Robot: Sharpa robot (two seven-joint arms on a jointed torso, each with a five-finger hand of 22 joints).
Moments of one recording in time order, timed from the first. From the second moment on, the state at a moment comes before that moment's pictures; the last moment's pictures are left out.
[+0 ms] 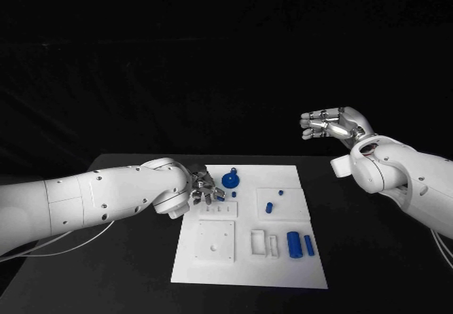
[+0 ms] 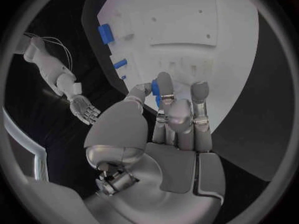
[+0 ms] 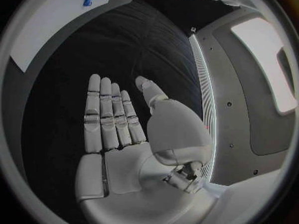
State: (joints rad) left arm 1.37 -0.69 -0.24 1.42 -0.87 -0.19 -0.50; left_hand 1.13 -0.01 0.08 -0.05 0.76 1.21 0.01 0.07 0.92 1.47 -0.07 0.49 0.37 1.43 -0.14 1.25 0.87 0.05 1.19 -0.15 0.85 1.09; right arm 1.13 -0.74 0.27 1.21 -0.64 -0.33 0.21; right_hand 1.20 0.00 0.14 -0.21 0.44 1.00 0.15 0.06 0.06 1.14 0.11 0.12 0.06 1.10 0.09 0.29 0.21 0.13 1.16 0.08 0.07 0.33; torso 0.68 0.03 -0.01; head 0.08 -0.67
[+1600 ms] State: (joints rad) left arm 1.33 -0.68 -0.24 1.44 -1.00 -0.20 -0.56; left_hand 1.13 -0.01 0.08 -0.05 0.76 1.21 0.01 0.06 0.93 1.47 -0.07 0.50 0.36 1.44 -0.14 1.25 0.88 0.05 1.22 -0.15 0.76 1.20; right arm 1.14 -0.71 0.27 1.18 -0.53 -0.31 0.23; right_hand 1.19 0.00 0.17 -0.19 0.43 1.00 0.16 0.06 0.06 1.11 0.13 0.08 0.06 1.16 0.11 0.07 0.07 0.13 1.14 0.12 0.07 0.07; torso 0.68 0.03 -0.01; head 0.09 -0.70
